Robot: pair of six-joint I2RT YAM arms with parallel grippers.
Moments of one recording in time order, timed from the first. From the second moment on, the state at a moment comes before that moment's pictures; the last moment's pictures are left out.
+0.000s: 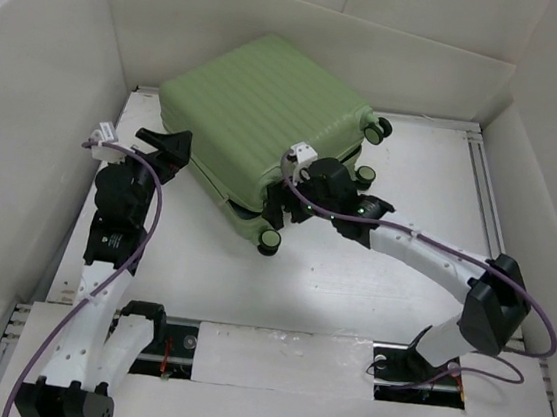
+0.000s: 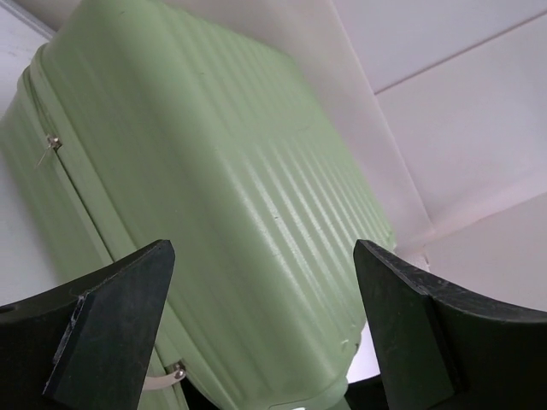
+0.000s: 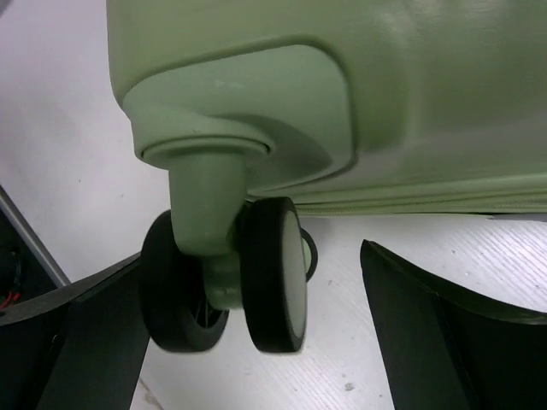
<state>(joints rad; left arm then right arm) -0.05 0.72 0.73 0.01 -0.02 -0.85 0.83 1.52 1.20 -0.19 -0.09 0.25</state>
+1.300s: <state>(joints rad) -0.12 1.07 0.60 0.16 0.10 -0.81 -0.02 1.06 1.01 -0.21 0.12 0.62</state>
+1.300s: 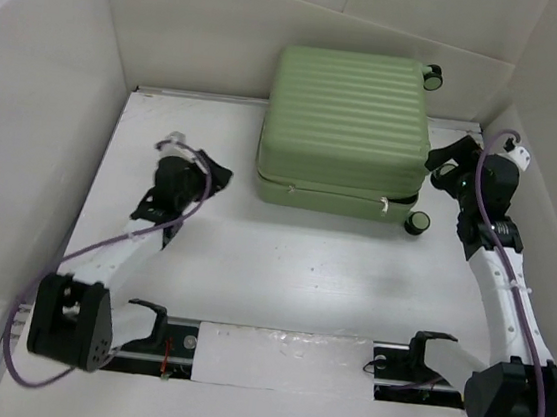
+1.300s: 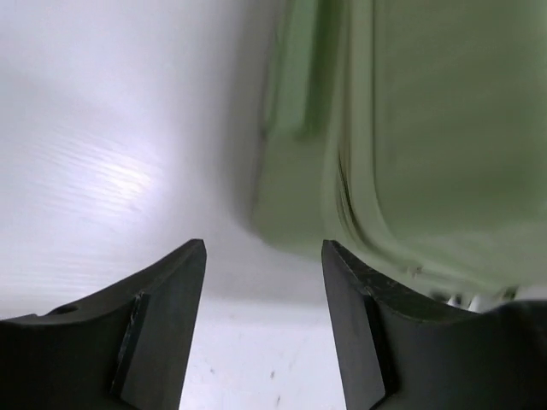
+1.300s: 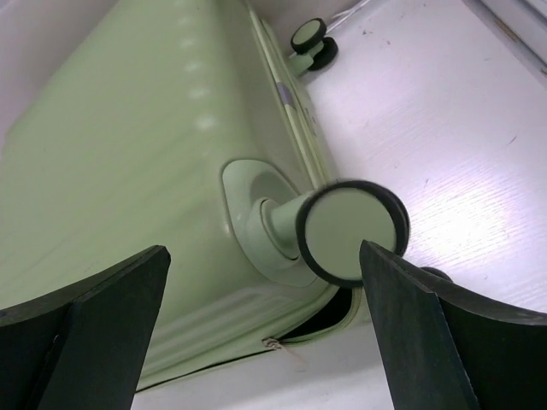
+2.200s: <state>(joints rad) -0.19 1.70 0.82 0.50 0.12 -0.89 -0.17 1.80 1.67 -0.23 -0.33 0.58</state>
